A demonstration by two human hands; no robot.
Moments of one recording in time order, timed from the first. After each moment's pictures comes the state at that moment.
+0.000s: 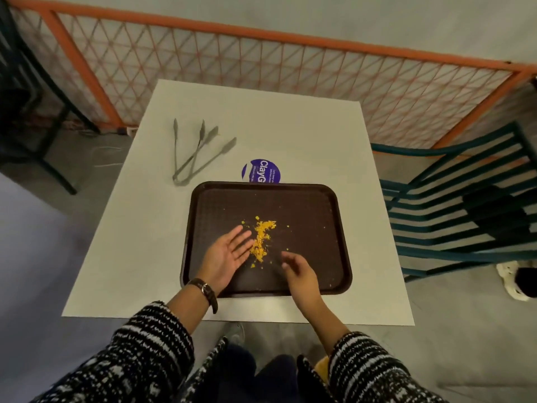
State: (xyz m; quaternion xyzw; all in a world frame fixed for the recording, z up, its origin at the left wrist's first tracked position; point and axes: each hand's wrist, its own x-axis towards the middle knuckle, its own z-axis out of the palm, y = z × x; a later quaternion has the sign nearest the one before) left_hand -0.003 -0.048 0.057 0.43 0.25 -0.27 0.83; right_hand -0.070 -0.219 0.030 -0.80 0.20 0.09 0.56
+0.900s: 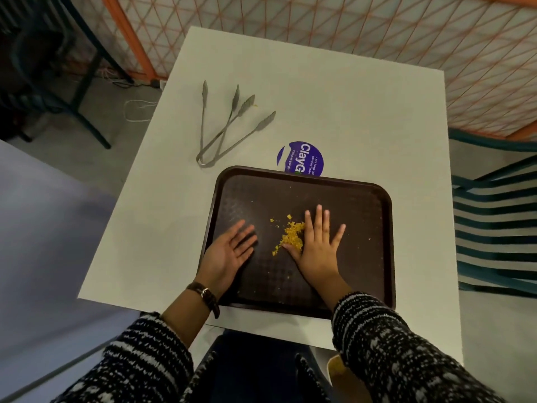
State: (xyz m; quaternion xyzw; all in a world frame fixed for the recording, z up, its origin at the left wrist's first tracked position) left_hand 0.031 -0.018 0.024 0.44 0.32 -0.22 0.81; right_hand 0.040 -0.217 -0.046 -0.99 -0.01 0.14 0.07
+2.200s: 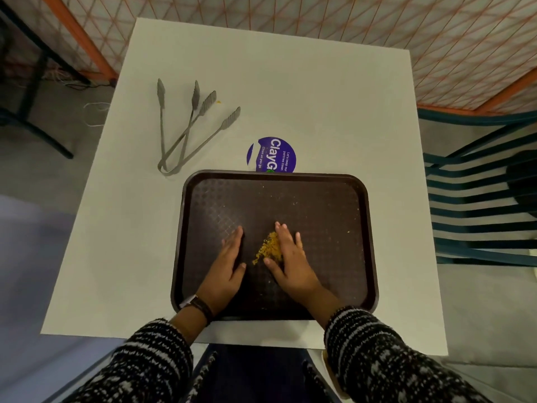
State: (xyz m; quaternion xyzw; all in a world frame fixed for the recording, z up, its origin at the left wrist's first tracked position) left_hand 0.020 -0.038 -0.040 0.87 -0.08 -0.21 0.45; right_hand 0.015 -0.224 -0.044 -0.90 -0.05 0.15 0.40
